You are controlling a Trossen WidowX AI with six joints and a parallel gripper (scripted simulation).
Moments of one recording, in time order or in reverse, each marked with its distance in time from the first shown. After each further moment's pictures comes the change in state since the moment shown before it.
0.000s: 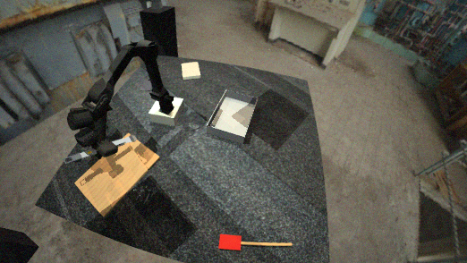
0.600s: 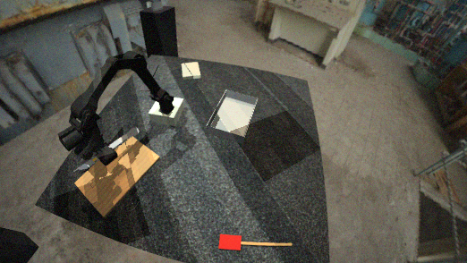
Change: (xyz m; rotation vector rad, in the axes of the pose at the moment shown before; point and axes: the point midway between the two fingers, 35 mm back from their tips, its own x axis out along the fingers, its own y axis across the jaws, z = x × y) arm 0.028 -0.001 -0.020 0.010 0.366 0.003
